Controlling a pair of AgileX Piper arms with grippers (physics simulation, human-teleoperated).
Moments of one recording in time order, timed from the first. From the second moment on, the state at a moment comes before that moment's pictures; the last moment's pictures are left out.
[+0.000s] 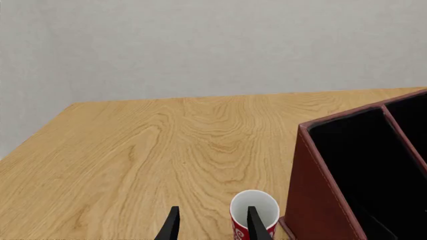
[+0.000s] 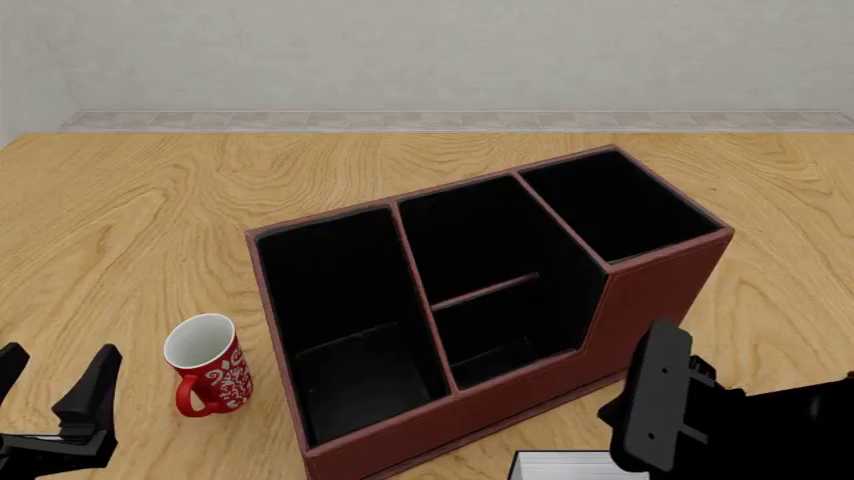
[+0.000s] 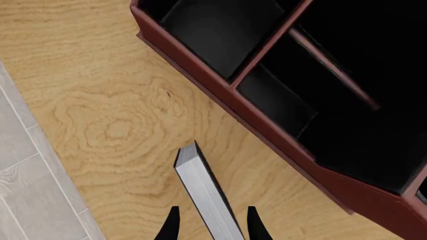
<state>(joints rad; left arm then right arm) 0.02 0.15 0.00 -0.06 0.06 0.89 0.88 -0.67 0.94 -0.21</state>
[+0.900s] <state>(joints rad) 0.02 0.14 0.00 -0.04 0.07 0.91 0.95 -0.53 0.80 -0.18</state>
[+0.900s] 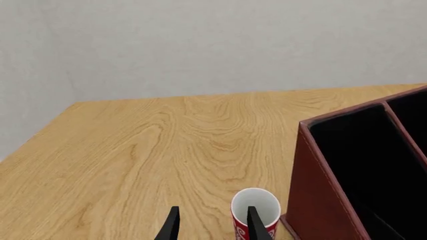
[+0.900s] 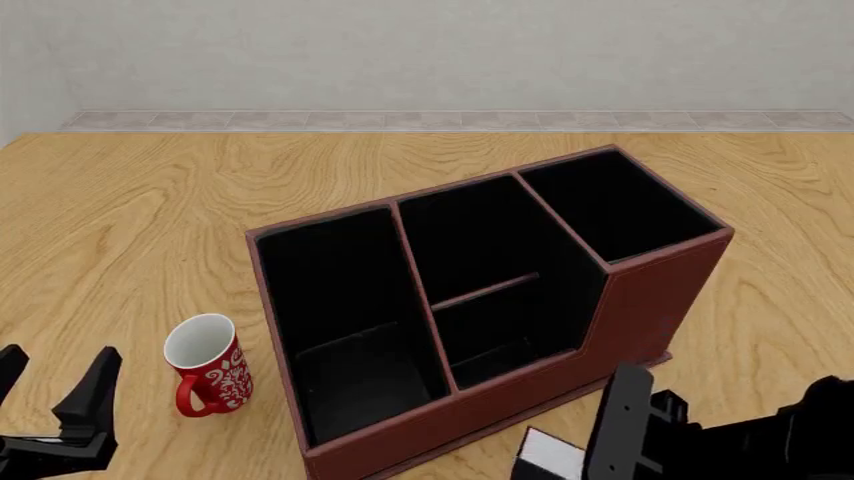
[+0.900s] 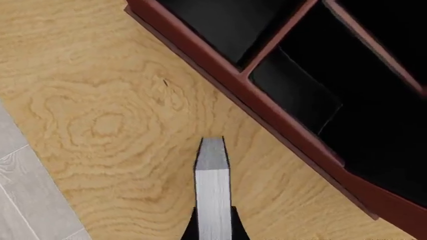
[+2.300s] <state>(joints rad) 0.00 0.22 0.00 -0.13 0.06 0.85 0.75 -0.90 1.20 -0.27</state>
